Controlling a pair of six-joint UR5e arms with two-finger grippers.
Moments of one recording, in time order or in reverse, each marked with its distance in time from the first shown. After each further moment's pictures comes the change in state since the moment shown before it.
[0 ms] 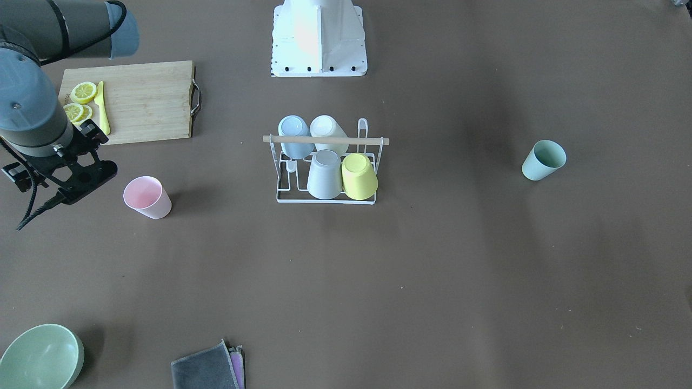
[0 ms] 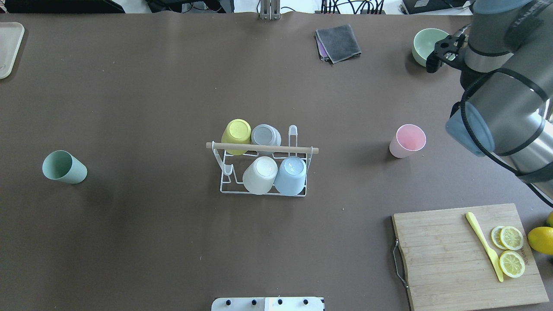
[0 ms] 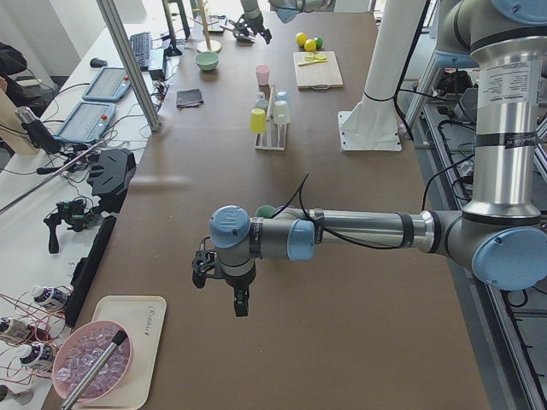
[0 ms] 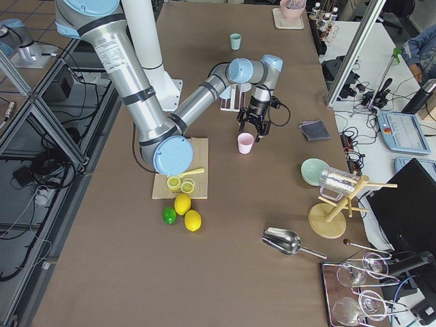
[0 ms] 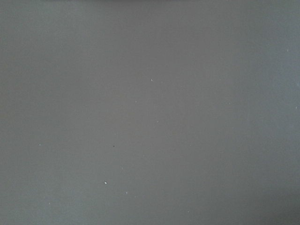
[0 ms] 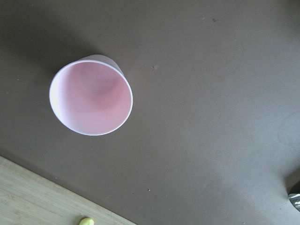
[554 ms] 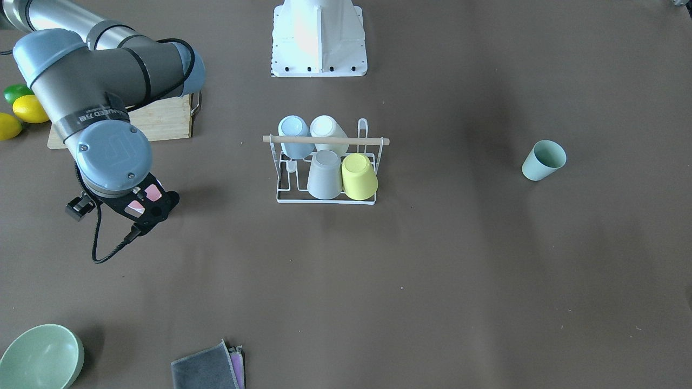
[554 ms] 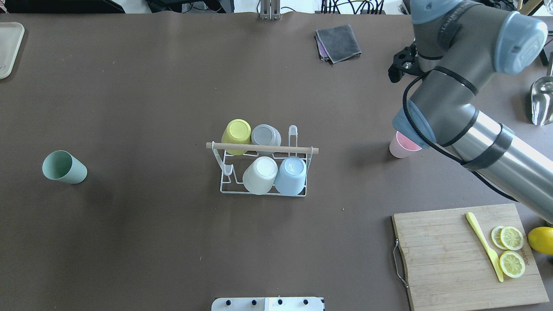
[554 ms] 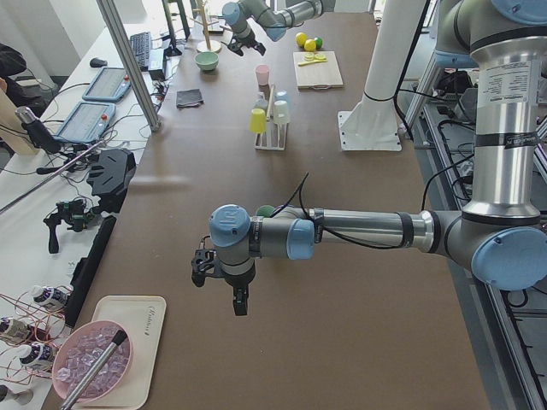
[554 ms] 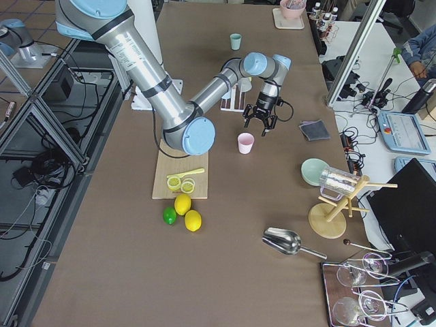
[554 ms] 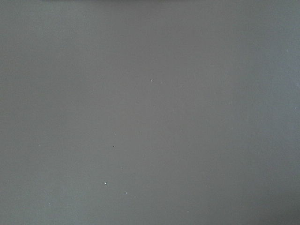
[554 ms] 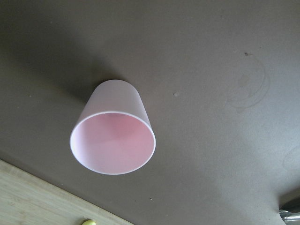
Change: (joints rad) left arm 0.000 -0.001 -0.006 -0.001 0.000 0.000; right arm -0.071 0.222 -0.281 -0.068 -0.060 -0.105
